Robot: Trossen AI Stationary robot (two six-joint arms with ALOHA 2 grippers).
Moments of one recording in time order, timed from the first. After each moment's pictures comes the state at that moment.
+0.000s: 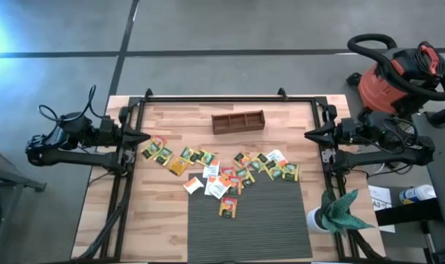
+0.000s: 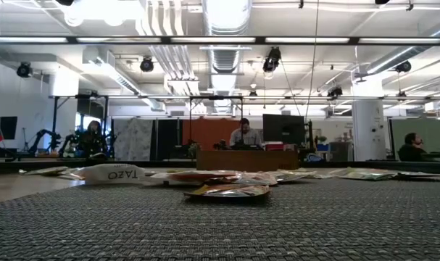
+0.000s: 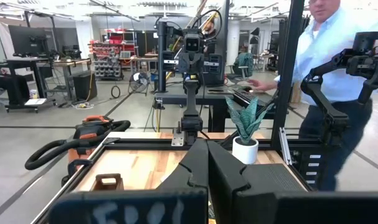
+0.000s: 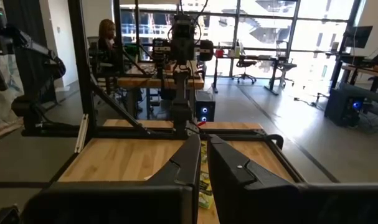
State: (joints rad) left arm 0.00 0.39 0.78 -0.40 0.00 -0.01; right arm 0.00 0.40 0.78 -0.39 0.00 0.00
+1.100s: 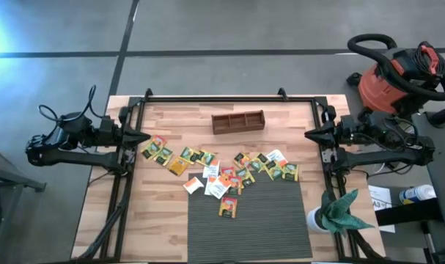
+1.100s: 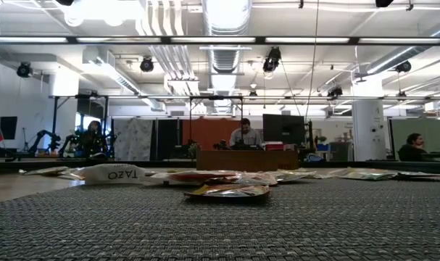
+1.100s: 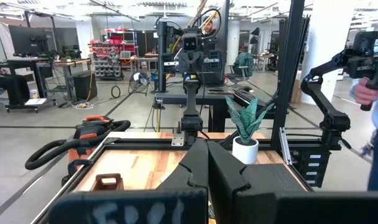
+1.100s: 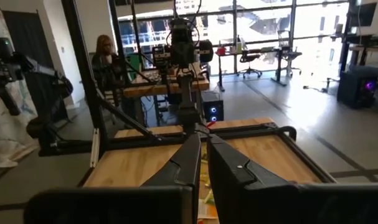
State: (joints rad) left arm 0.00 0.39 0.78 -0.40 0.00 -0.01; right arm 0.00 0.40 0.78 -0.38 0.00 0.13
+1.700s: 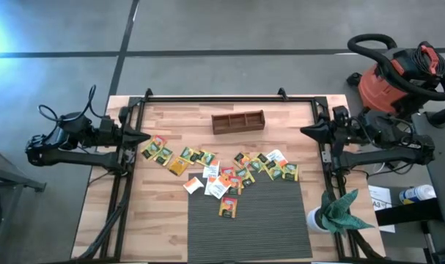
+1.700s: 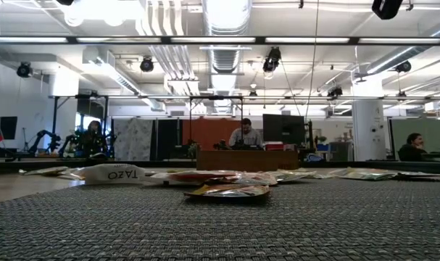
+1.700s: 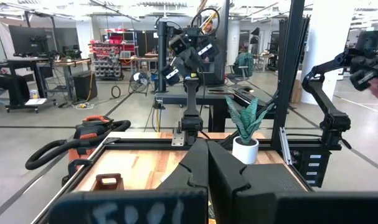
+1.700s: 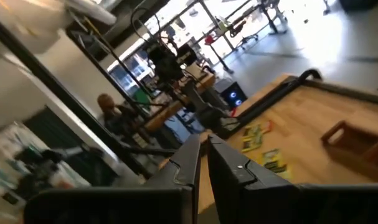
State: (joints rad) left arm 0.00 0.39 0.78 -0.39 -0.02 0.00; right arm 0.00 0.45 0.78 -0.33 0.08 0.72
